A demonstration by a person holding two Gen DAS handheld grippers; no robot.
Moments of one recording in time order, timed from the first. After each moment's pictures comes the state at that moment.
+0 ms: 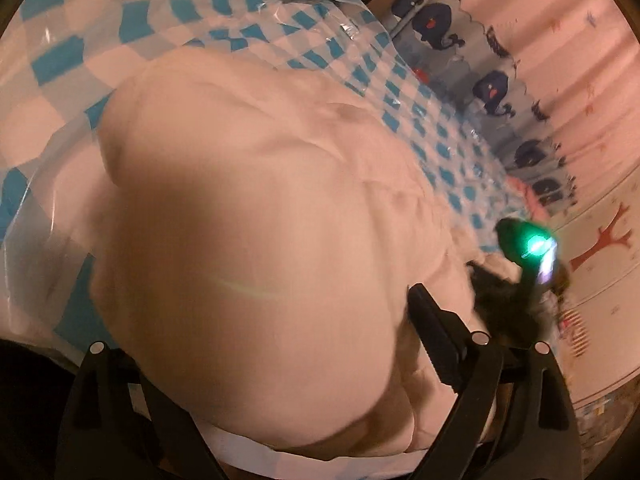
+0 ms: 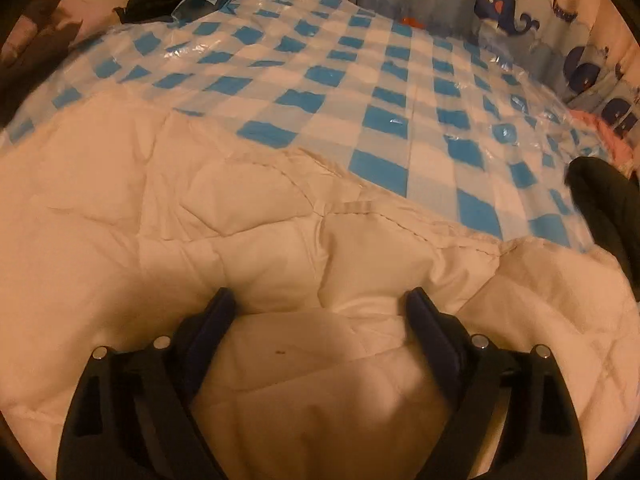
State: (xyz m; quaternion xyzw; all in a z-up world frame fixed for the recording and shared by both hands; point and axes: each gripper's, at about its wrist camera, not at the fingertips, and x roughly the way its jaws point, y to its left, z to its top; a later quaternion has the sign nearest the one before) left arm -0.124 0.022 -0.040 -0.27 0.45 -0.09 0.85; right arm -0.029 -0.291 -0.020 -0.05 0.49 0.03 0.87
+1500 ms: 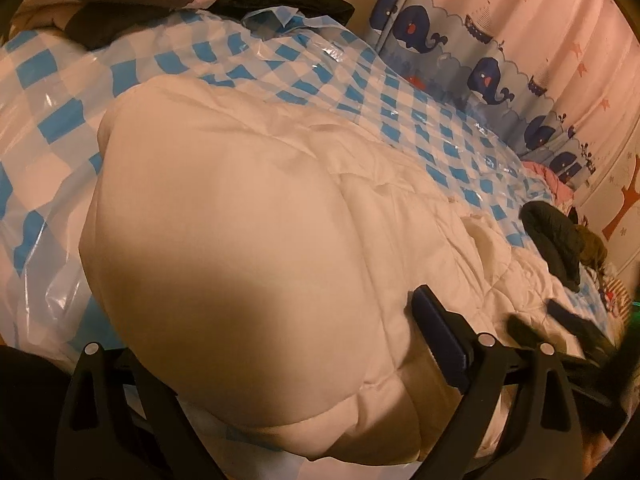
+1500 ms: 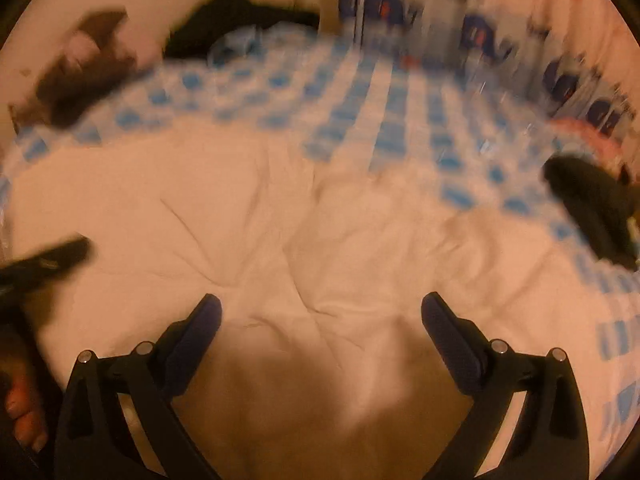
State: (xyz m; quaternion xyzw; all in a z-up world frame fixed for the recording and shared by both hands) left arm -0.142 -0.002 -0.023 -0.18 0.40 -0.06 0.90; right arm -0.153 -0.263 0.029 -0.04 0.38 0.04 0.92
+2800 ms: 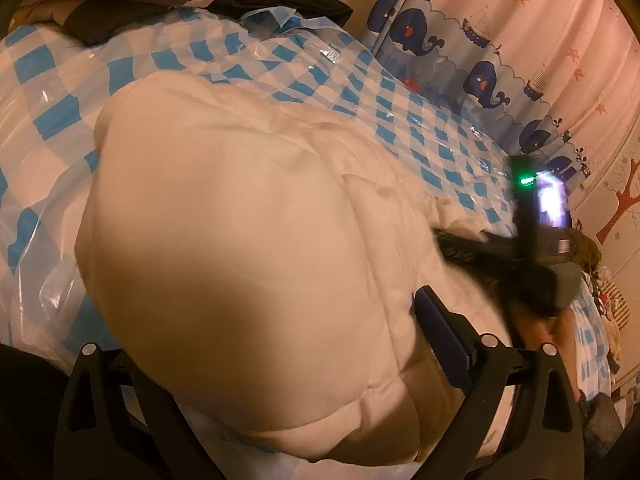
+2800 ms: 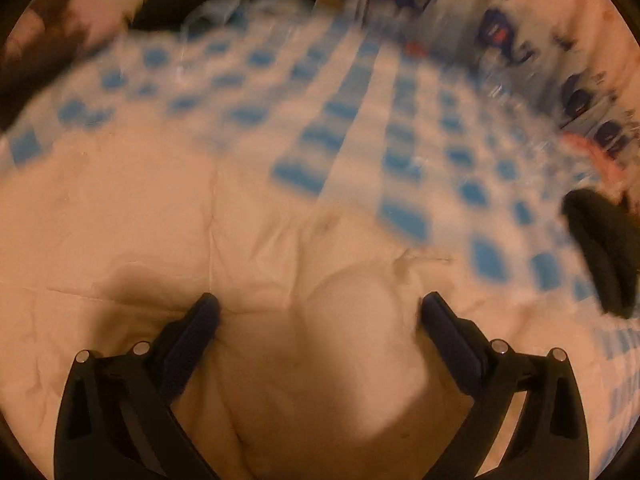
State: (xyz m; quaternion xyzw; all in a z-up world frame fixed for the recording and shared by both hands) left arm -0.141 -0.007 -0.021 -0.18 0.40 -0.07 0.90; right arm -0.004 -0.237 -0.021 -0.08 0.46 0.01 0.88
